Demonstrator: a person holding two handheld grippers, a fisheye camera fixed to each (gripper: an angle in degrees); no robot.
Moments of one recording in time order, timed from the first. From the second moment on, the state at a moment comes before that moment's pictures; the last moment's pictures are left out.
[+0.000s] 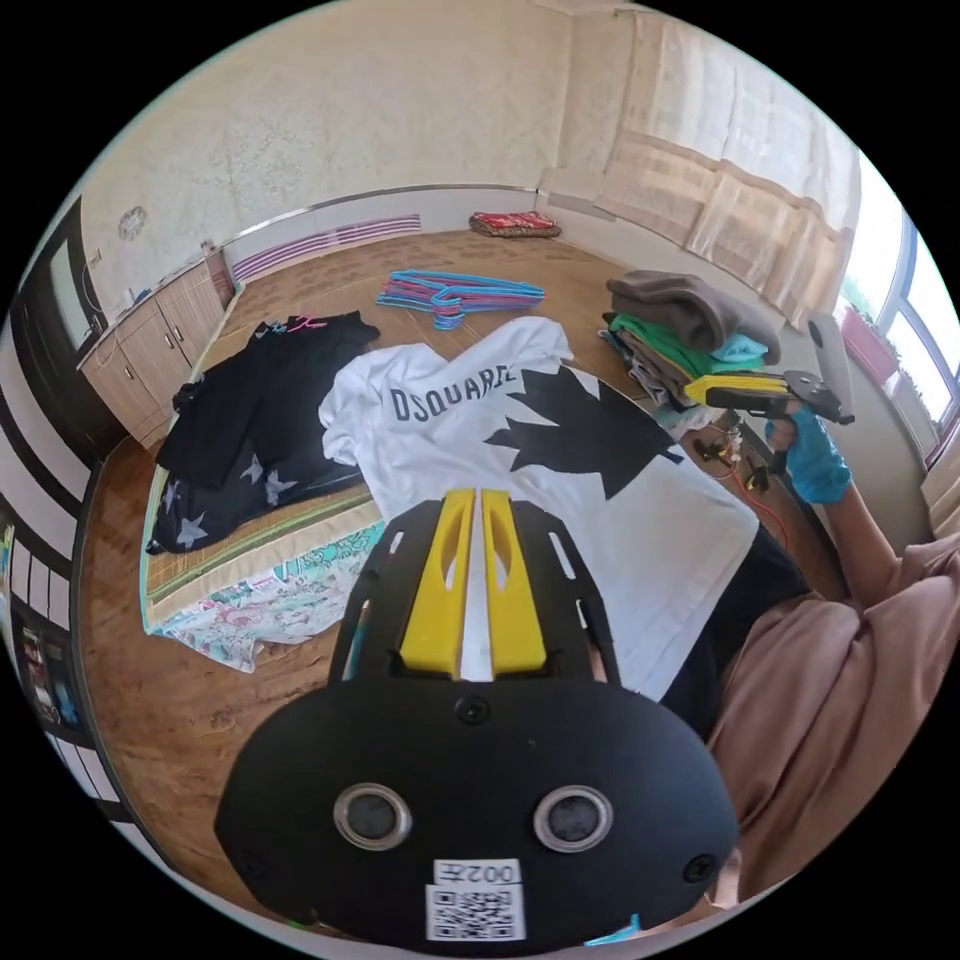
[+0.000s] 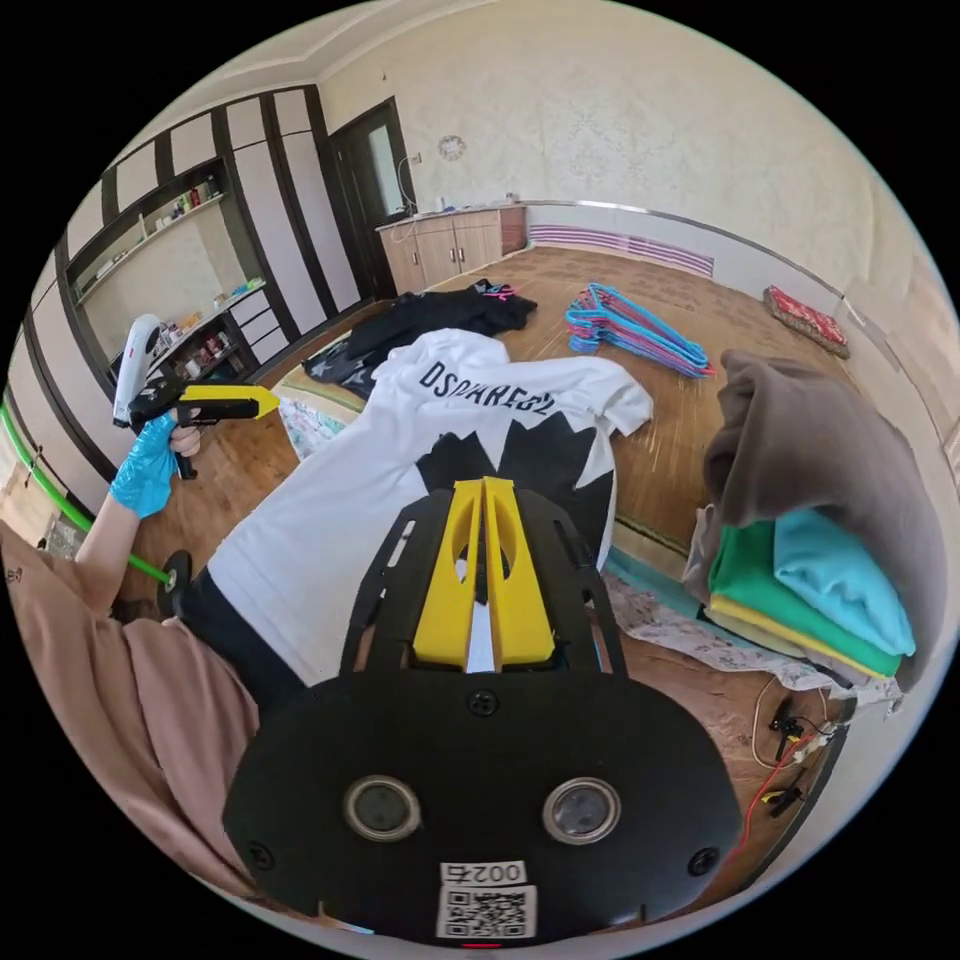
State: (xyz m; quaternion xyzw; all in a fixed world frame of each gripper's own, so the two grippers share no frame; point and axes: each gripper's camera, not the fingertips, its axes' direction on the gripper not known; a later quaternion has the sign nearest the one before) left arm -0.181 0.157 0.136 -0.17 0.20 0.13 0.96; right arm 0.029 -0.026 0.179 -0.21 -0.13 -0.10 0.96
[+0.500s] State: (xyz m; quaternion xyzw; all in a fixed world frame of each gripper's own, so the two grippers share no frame) left arm -0.136 0.112 0.355 -0.22 0.16 0.14 0.95; right arm 0.000 -0.070 0.386 -0.26 -0.09 -0.09 0.96
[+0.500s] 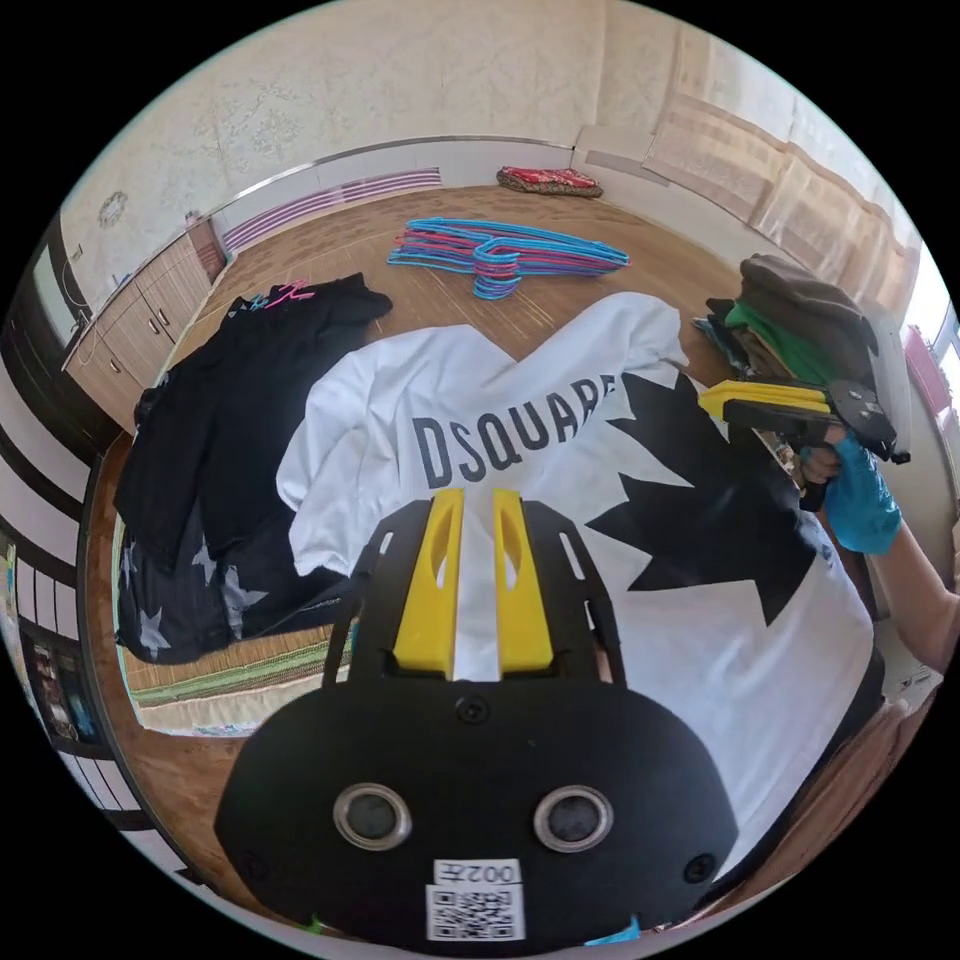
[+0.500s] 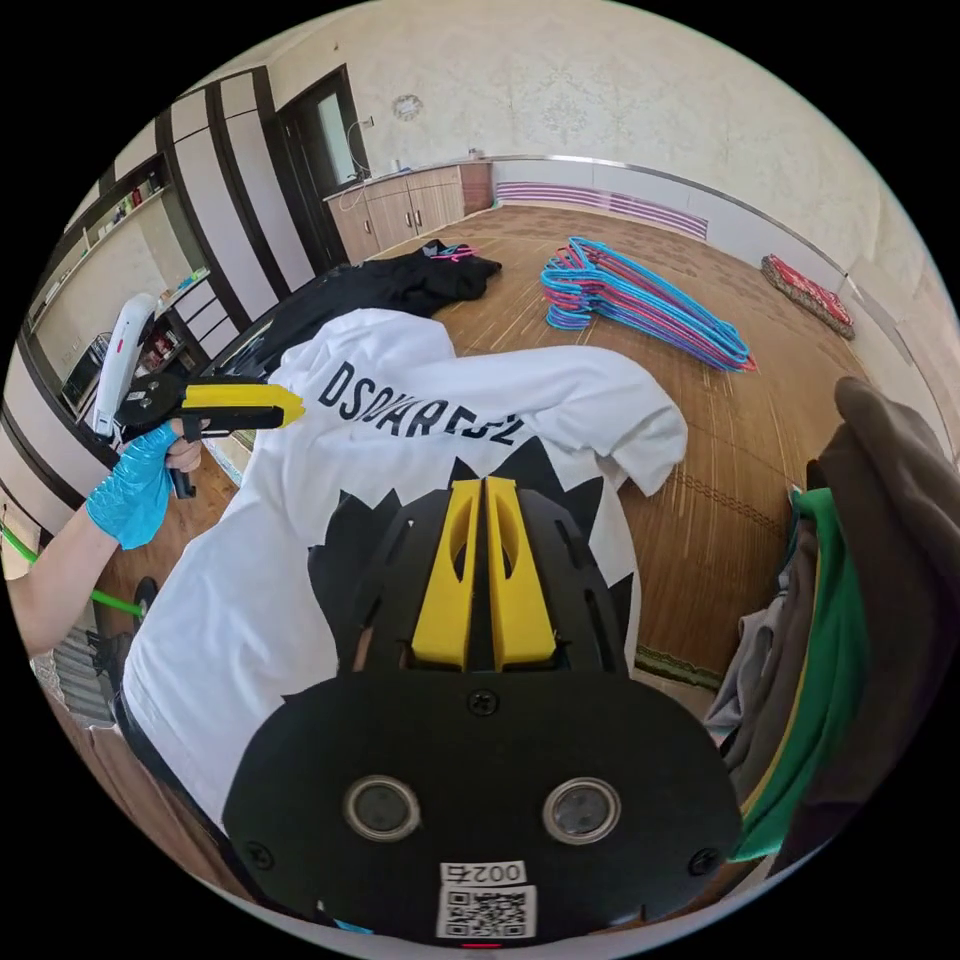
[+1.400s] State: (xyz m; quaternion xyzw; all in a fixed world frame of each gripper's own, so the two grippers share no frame) left arm -0.115 0.131 0.437 -0.25 0.09 0.12 0.96; right arm -0.053 -0.106 0.502 -0.32 -0.04 -0.20 0.93
